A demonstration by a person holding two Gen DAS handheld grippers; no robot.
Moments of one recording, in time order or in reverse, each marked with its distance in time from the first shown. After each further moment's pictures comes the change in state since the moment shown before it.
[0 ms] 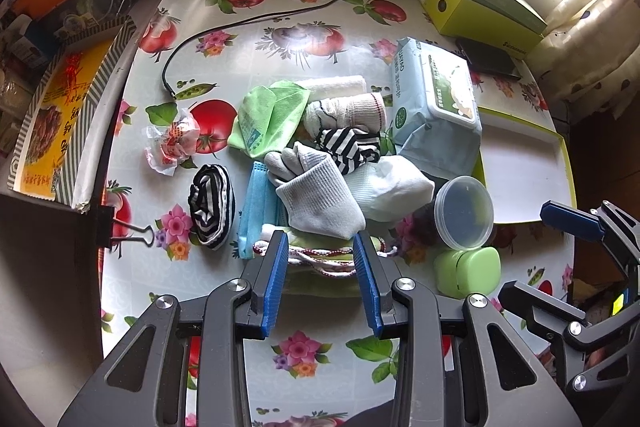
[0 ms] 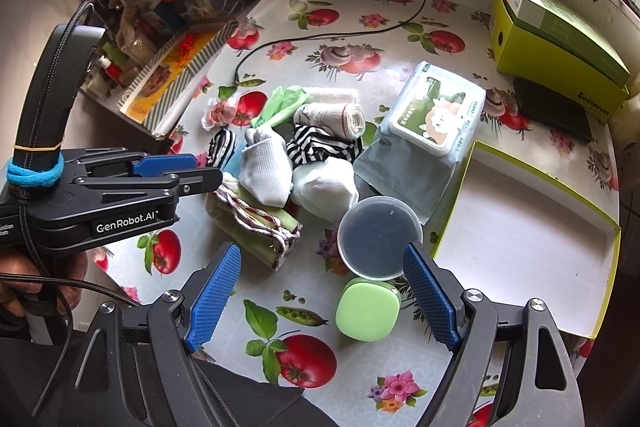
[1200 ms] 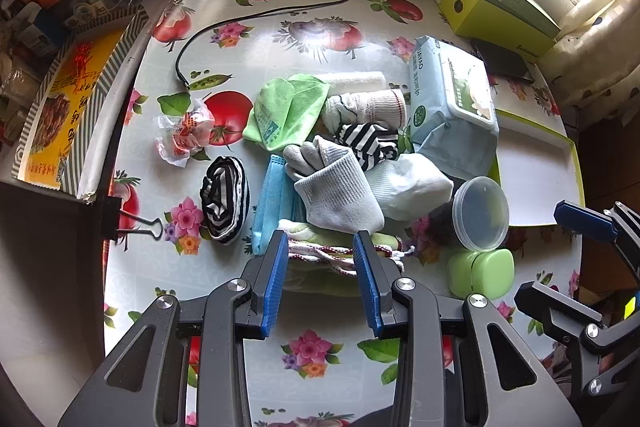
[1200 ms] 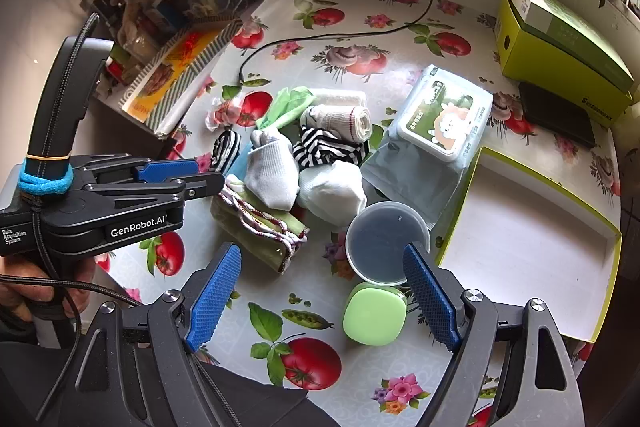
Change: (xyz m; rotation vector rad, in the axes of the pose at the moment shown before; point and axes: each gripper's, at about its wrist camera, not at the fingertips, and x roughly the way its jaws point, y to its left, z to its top) left arm 0.005 0.013 -0.004 -0.033 0.002 0.024; right arm 0.001 0.006 0.007 -0.003 0.014 0.005
